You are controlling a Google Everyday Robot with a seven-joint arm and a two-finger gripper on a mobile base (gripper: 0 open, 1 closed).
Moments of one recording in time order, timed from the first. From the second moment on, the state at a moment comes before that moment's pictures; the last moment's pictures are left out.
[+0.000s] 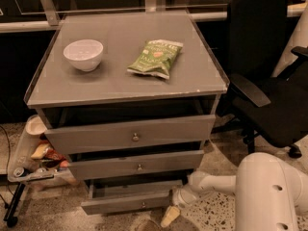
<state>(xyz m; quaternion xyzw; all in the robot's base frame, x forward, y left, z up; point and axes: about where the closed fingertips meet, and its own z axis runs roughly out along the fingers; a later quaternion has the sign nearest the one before) 0.484 -0.087 0.200 -0.50 0.82 0.25 0.13</state>
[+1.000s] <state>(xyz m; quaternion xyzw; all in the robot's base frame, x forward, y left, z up) 0.439 -0.085 0.200 -0.52 0.81 0.27 0.10</state>
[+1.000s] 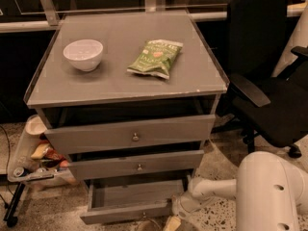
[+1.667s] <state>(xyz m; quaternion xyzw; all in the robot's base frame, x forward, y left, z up) 0.417 -0.083 0.197 -0.53 0.80 0.28 0.08</state>
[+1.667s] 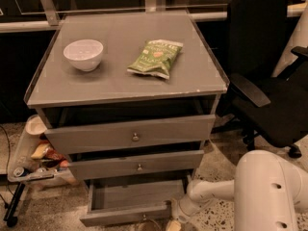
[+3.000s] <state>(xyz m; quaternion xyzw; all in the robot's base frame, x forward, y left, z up) 0.403 -0.086 0.204 -0.54 0.79 0.28 0.06</state>
